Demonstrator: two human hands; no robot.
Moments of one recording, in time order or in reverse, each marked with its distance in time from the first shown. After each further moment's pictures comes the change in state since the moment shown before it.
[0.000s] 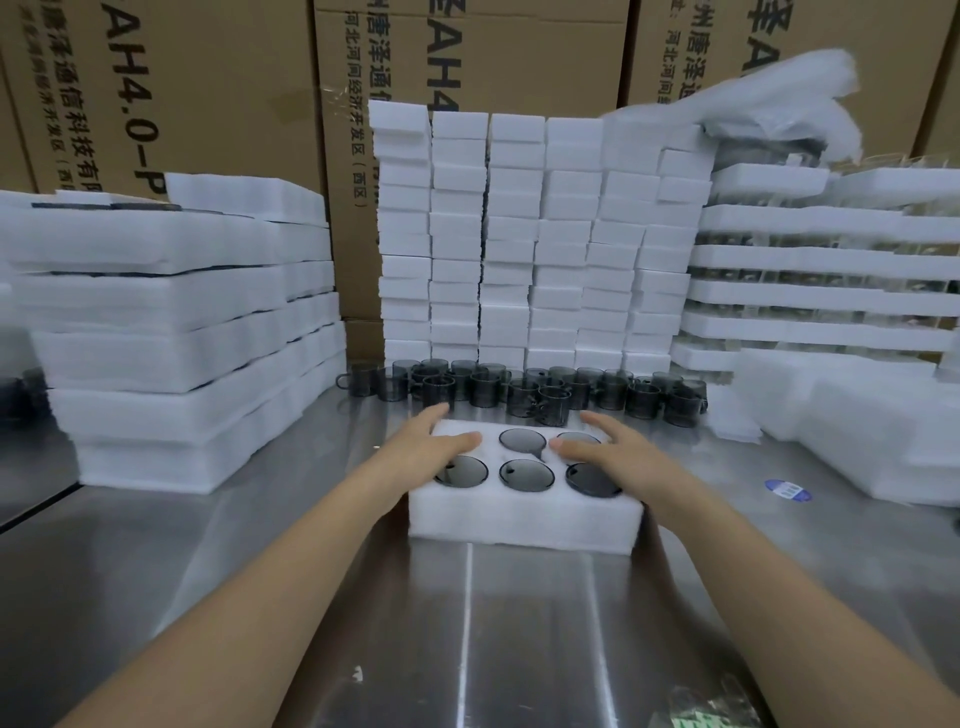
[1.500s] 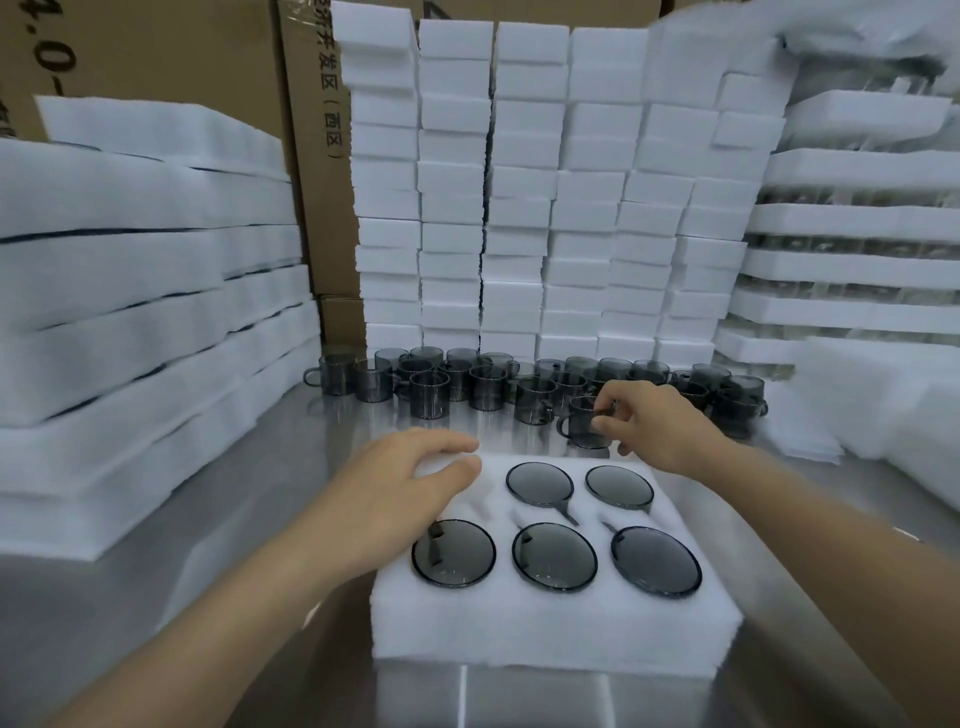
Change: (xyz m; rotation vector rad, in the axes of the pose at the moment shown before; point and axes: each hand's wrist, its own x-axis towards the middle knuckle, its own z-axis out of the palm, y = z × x) left_hand 0.007 0.000 -0.011 0.310 0.010 0.221; right_hand 0.143 0.021 -0.029 -0.796 0.016 -0.211
